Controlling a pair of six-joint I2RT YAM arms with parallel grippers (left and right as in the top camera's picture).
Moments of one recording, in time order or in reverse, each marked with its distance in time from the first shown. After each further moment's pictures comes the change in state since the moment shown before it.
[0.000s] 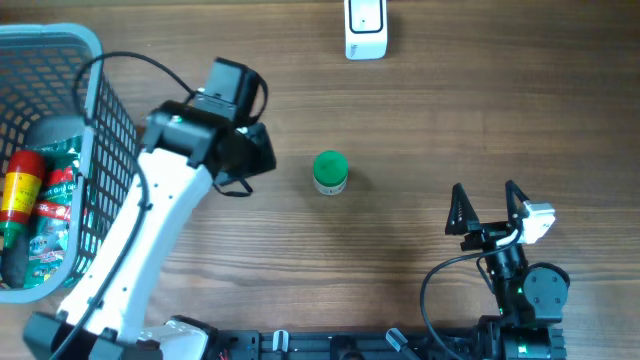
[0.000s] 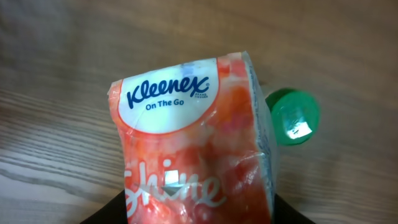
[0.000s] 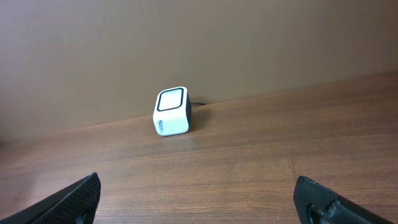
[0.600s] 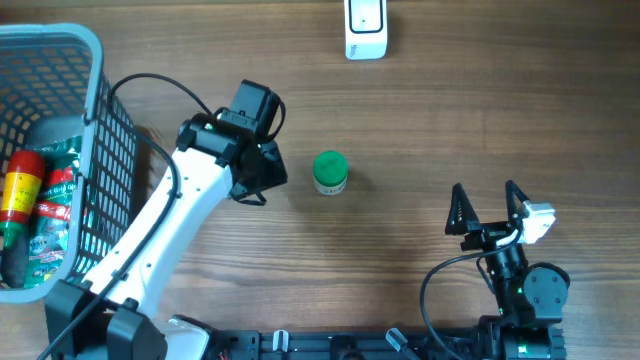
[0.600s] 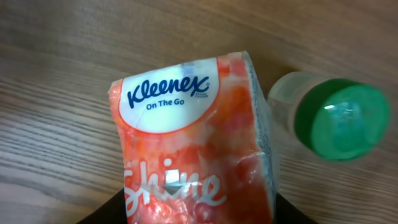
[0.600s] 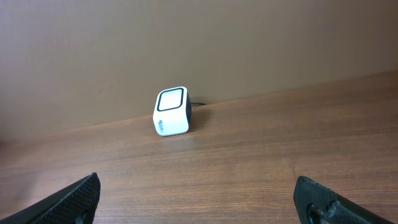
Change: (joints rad) left arm -0.031 0.042 -0.178 0.135 0.002 -0.071; right arm 0.000 0.000 0.000 0.000 0.000 0.000
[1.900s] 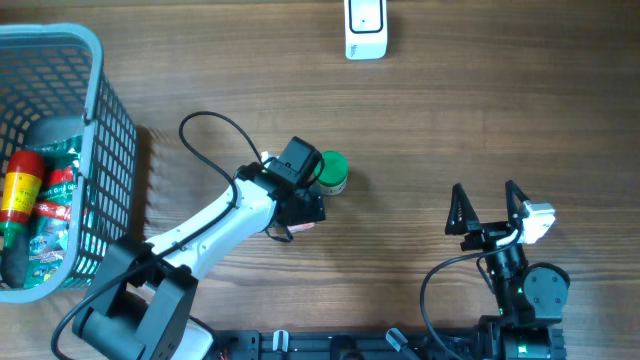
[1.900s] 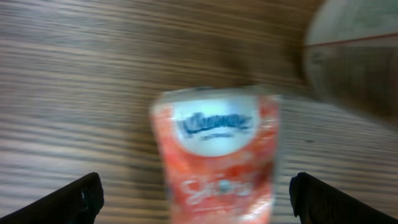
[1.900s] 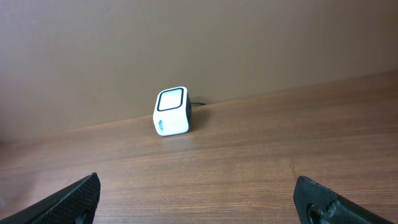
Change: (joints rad) left arm -0.183 0.095 -0.341 0.394 -0.035 -0.018; right arm 0.000 0.000 0.000 0.000 0.000 0.000
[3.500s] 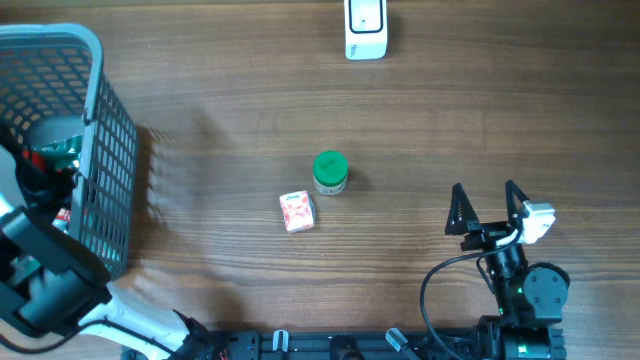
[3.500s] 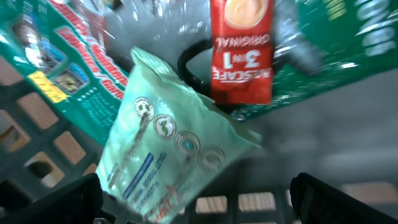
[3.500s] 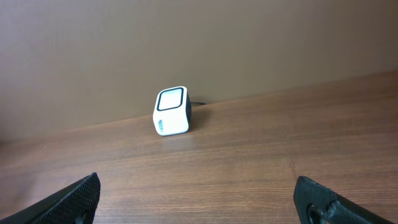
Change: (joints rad) left arm 1.294 0.287 0.597 -0.636 -0.069 0.211; right arm 0.000 0.001 0.000 0.000 0.000 0.000
